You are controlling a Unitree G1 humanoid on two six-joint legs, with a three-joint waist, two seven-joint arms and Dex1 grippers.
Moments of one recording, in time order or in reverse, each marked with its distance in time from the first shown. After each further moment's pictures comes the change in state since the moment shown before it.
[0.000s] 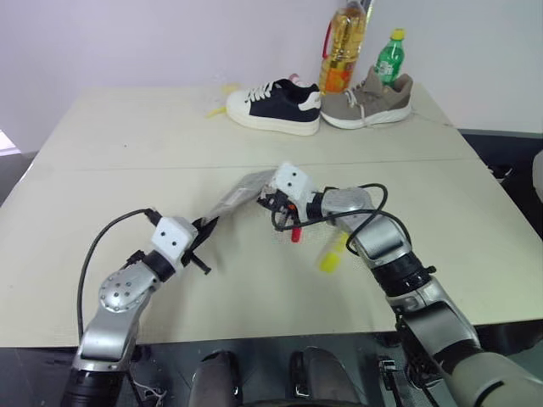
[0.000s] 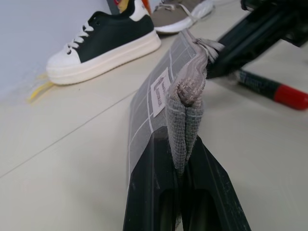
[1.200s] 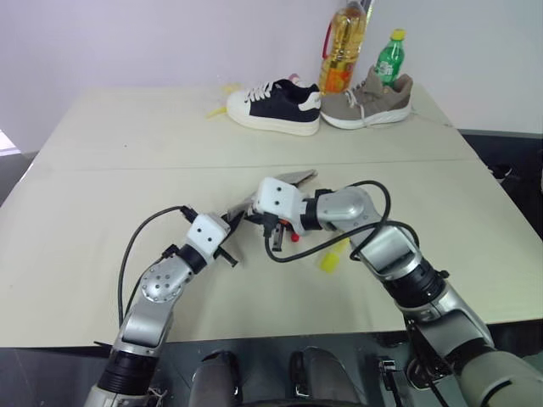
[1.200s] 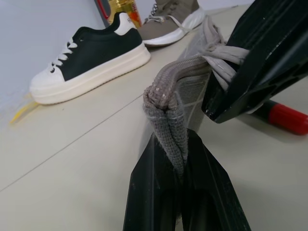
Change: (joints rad) left arm -0.064 -0.063 -0.133 0.084 0.140 -0.077 0.071; right arm -0.008 -0.057 0.097 -0.250 -0.031 0.126 0.078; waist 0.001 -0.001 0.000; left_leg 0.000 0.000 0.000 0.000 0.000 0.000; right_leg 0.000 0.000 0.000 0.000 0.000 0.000
